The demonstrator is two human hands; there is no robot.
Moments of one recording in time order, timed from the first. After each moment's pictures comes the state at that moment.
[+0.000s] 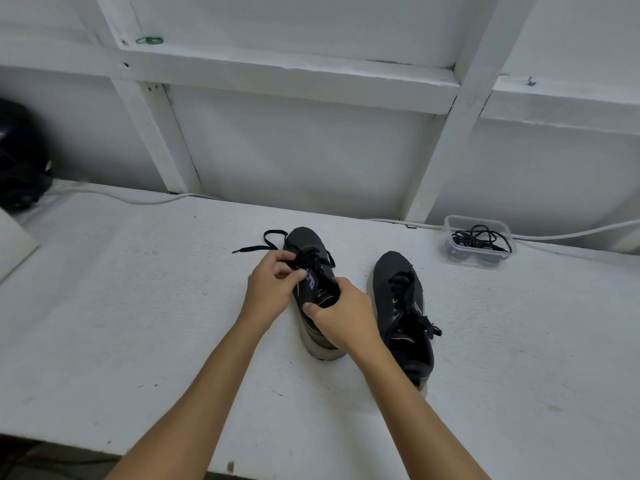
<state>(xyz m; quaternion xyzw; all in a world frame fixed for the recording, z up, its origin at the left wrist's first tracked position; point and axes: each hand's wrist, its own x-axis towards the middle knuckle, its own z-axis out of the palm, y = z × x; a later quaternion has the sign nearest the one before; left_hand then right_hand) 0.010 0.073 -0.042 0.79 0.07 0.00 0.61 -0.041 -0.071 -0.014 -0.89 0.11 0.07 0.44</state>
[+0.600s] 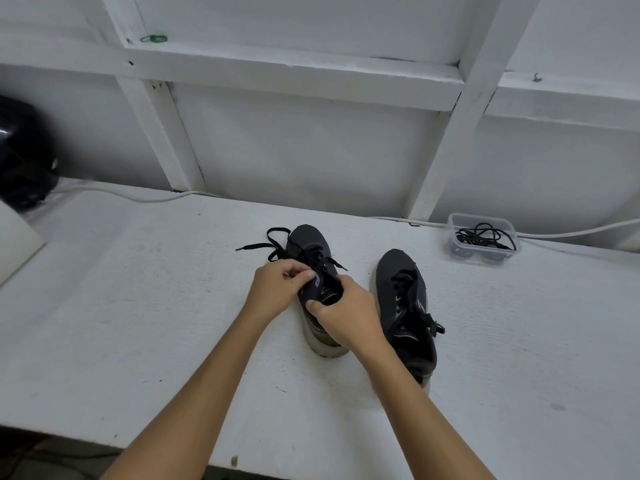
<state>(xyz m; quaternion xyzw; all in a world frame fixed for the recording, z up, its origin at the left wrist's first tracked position) 0.012 0.077 -0.040 0.87 0.01 -0.03 0.50 -0.042 -0.072 -0.015 -0.88 0.10 0.07 0.45</state>
